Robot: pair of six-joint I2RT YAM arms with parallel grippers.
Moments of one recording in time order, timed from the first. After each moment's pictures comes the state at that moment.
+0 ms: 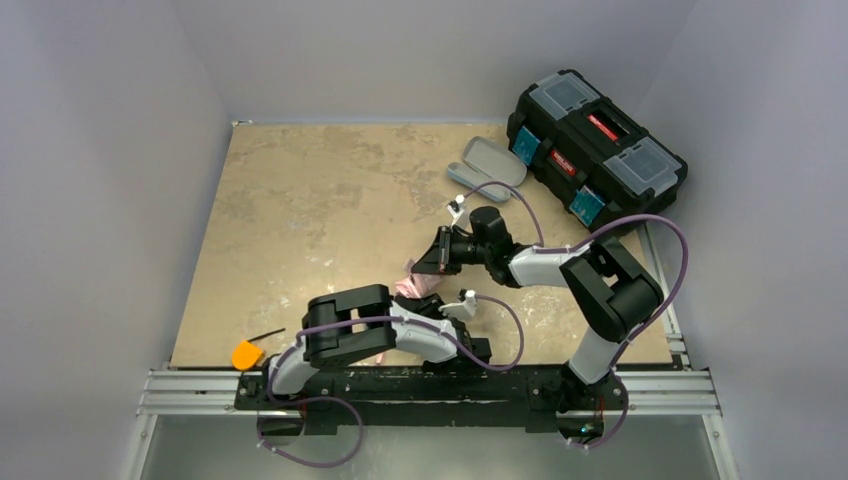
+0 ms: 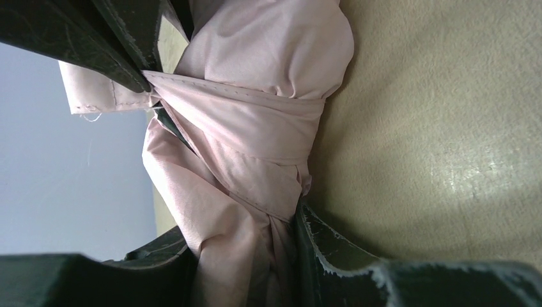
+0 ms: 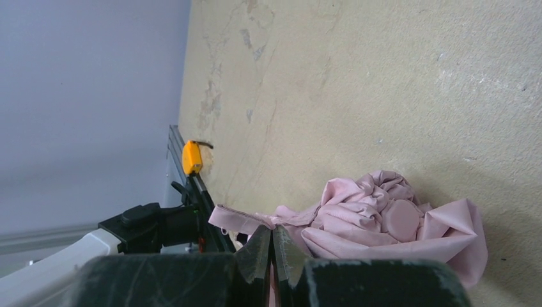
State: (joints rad) left arm -1.41 2.12 1.19 -0.91 -1.16 -0.74; right arm 0.61 1.72 0.75 0.49 -0.62 0.88
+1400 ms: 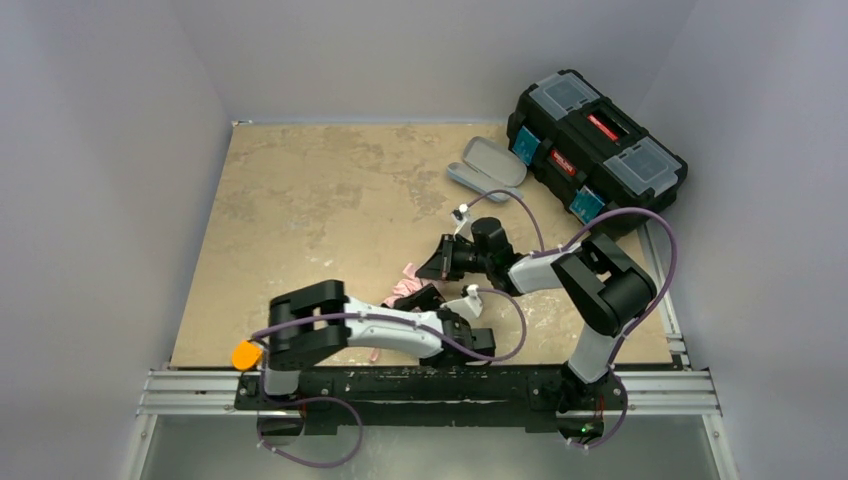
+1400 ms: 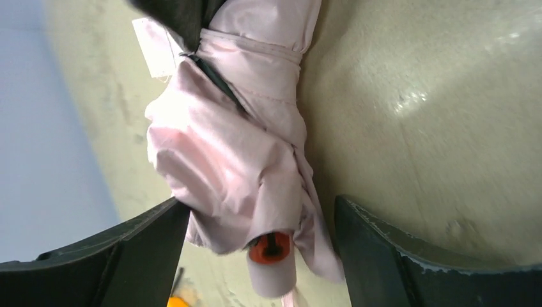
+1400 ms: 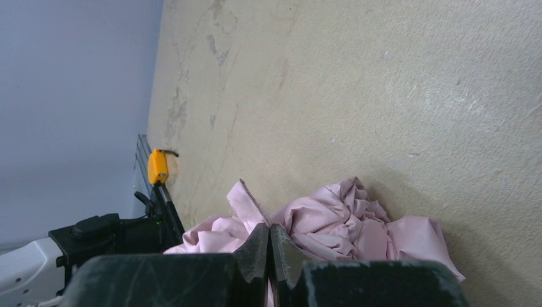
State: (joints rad) left arm -1.43 1.98 1.23 -0.99 -0.96 -0.62; right arm 0.61 1.77 0.66 0.58 -0.53 0.80
